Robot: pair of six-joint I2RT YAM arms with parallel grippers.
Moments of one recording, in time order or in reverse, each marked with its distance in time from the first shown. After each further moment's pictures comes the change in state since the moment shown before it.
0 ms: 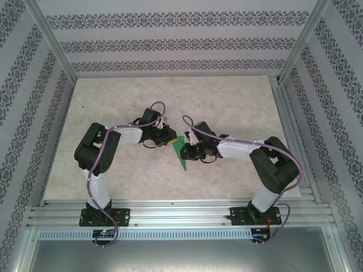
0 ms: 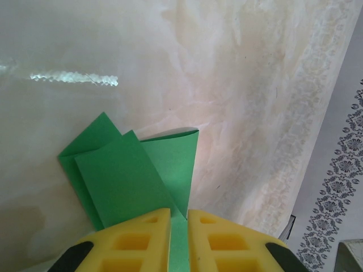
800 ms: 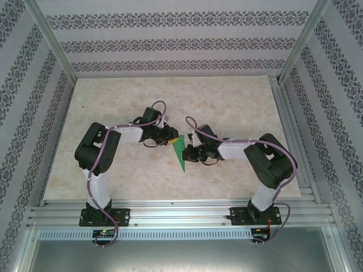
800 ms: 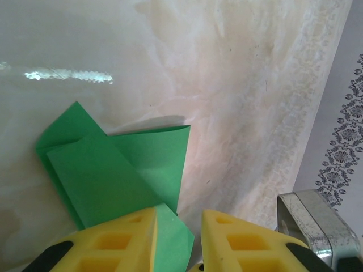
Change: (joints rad) left arm -0.006 0.003 0.018 -0.009 0.033 0.020; right arm -0.039 0.060 -0.079 0.166 -0.058 0.057
